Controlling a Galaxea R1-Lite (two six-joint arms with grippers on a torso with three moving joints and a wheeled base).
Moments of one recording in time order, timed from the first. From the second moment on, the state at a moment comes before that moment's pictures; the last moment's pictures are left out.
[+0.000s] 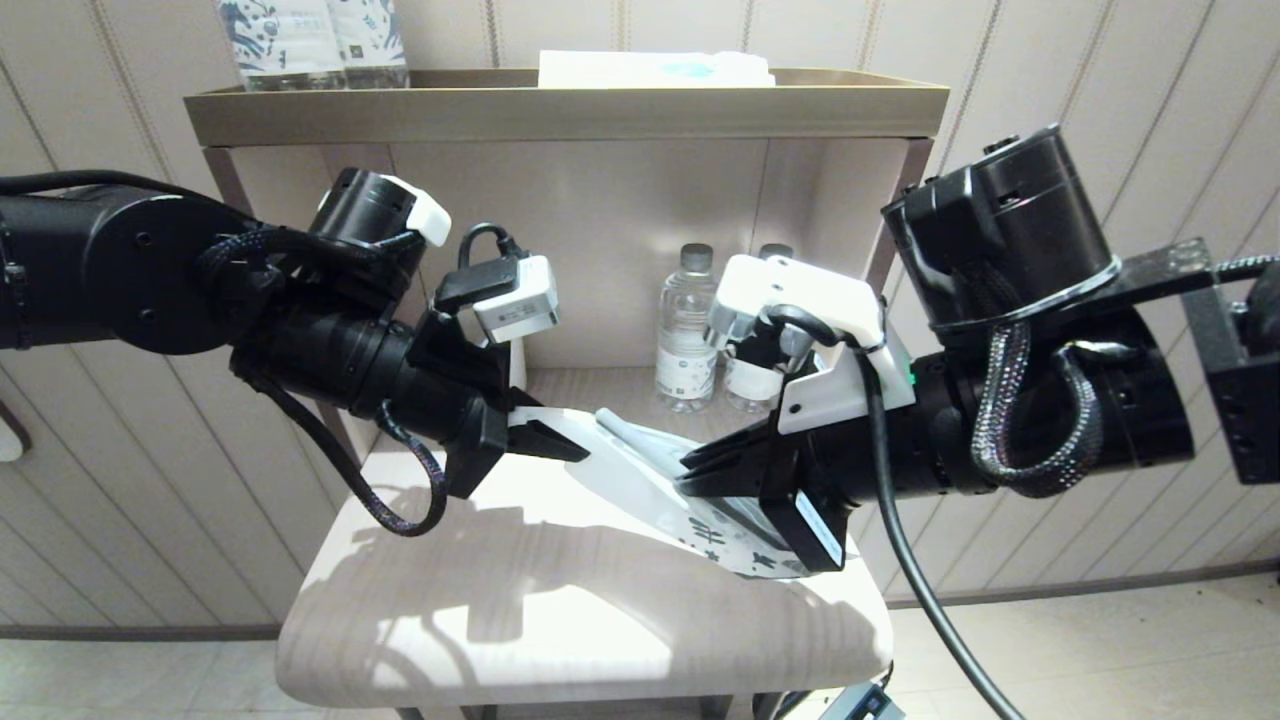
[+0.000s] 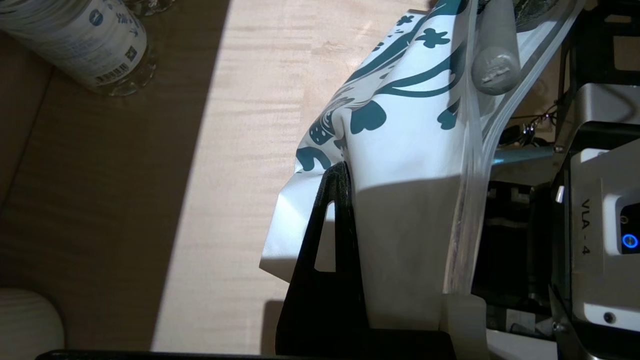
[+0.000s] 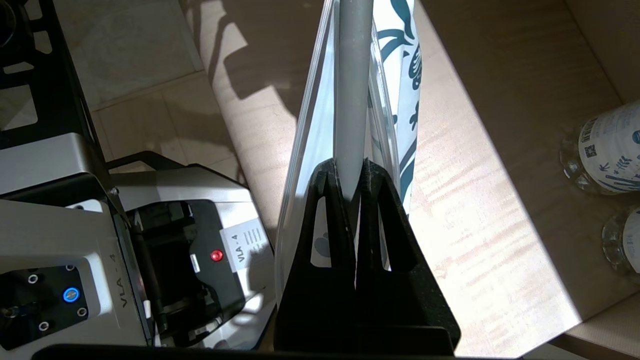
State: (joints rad) left arm -0.49 1.80 -1.49 0.48 -0.68 0.76; right arm 0.75 1.61 -1.36 0.29 0.25 -0.37
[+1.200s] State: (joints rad) left arm -0.49 1.86 -1.64 0.59 -0.68 0.73; right arm 0.74 1.58 -1.34 0.29 0.25 -0.39
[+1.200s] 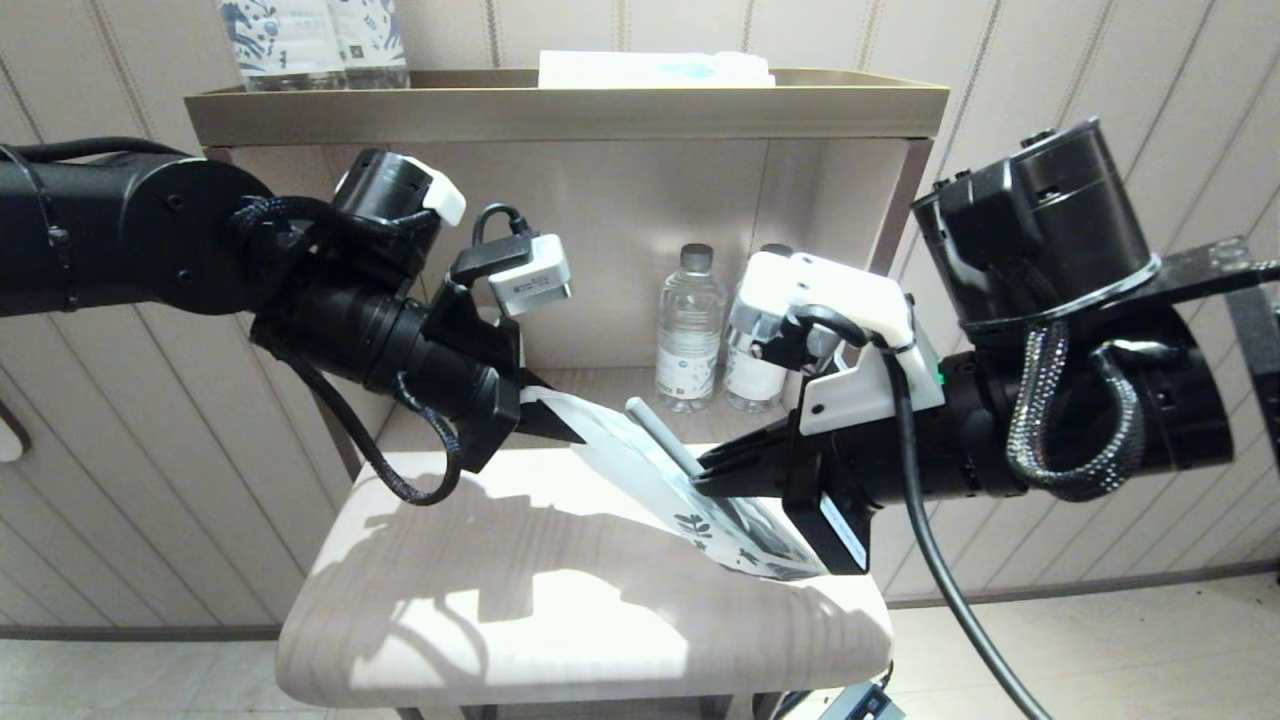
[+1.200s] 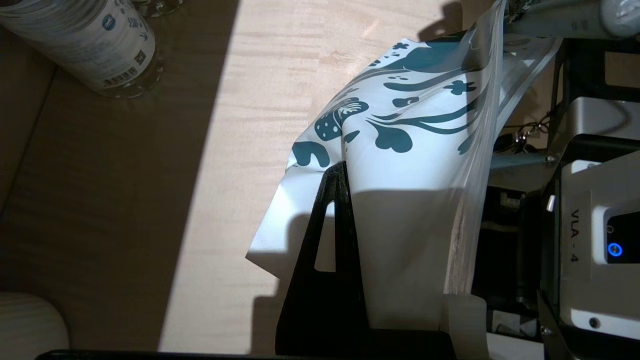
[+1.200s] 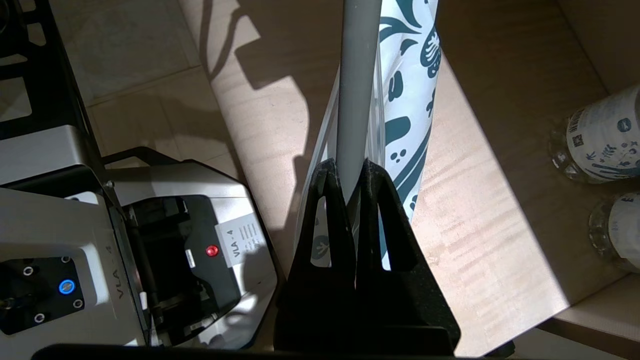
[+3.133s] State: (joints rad) left arm -0.49 1.89 -1.76 0.69 -0.69 0.72; right arm 0.73 1.66 -1.41 0.30 0.24 -0.40
